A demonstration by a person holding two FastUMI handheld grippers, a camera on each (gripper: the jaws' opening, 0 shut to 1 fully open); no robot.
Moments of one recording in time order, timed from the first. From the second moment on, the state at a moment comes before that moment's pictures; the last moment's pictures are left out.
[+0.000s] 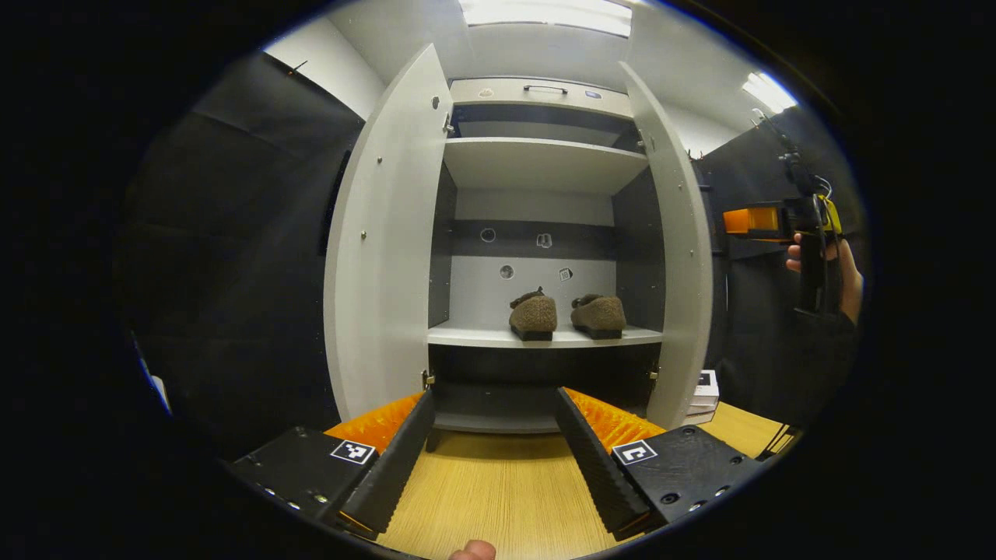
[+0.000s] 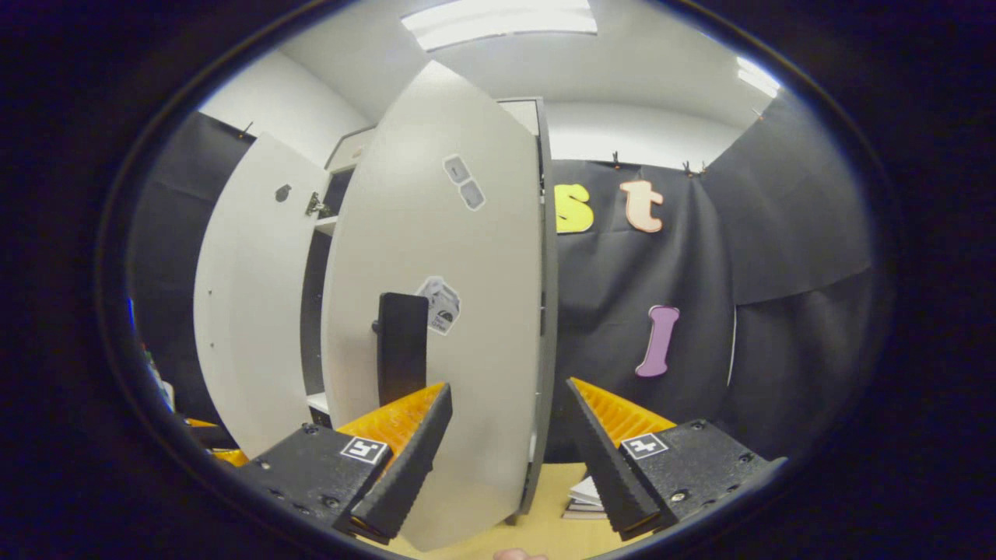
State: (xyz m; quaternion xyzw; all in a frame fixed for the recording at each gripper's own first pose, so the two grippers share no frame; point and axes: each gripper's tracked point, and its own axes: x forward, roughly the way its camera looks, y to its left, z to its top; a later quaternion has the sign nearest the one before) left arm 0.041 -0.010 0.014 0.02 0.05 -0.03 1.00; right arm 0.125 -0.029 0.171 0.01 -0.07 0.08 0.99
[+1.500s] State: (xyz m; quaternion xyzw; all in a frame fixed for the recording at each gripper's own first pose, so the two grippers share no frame) left arm 0.038 -0.044 0.027 0.00 0.05 -0.06 1.00; right arm -0.009 -0.030 -0.011 0.04 -0.03 -0.05 1.00
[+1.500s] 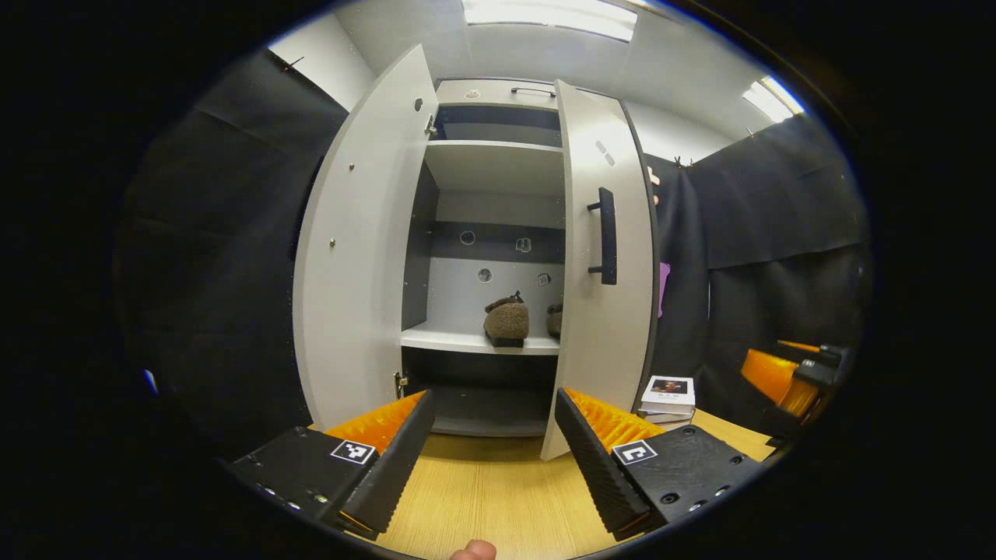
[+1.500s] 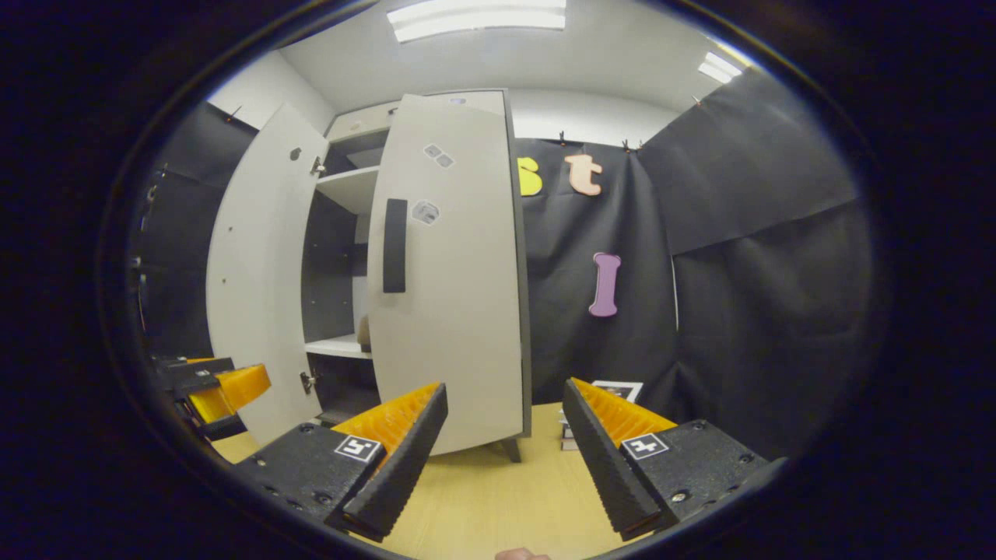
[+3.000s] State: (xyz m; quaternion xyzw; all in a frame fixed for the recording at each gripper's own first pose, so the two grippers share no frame) left arm 0.125 0.258 0.138 -0.09 -0.09 0.17 0.98; right arm 0.003 -0.018 -0.021 0.03 0.01 -0.03 1.00
